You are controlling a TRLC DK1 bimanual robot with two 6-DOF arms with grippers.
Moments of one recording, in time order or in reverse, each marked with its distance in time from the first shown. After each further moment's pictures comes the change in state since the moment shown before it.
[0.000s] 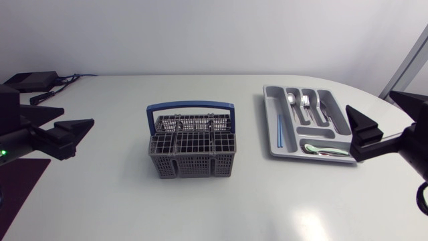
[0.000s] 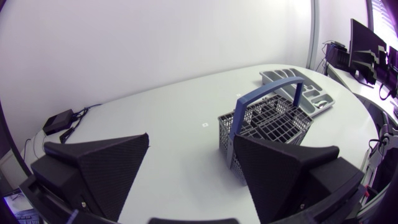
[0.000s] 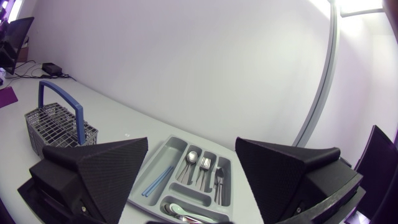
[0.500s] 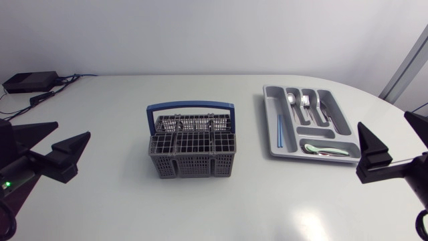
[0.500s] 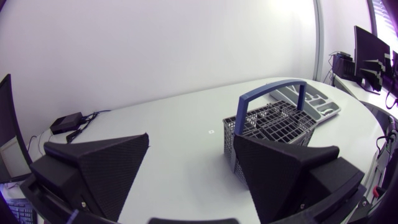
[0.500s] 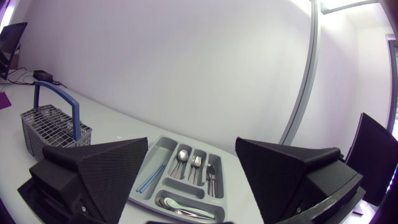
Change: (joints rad) left arm -0.002 -0.238 -0.212 0.117 -0.049 -0.066; right arm -0.025 -0.256 -0.137 -0.053 0.039 0.032
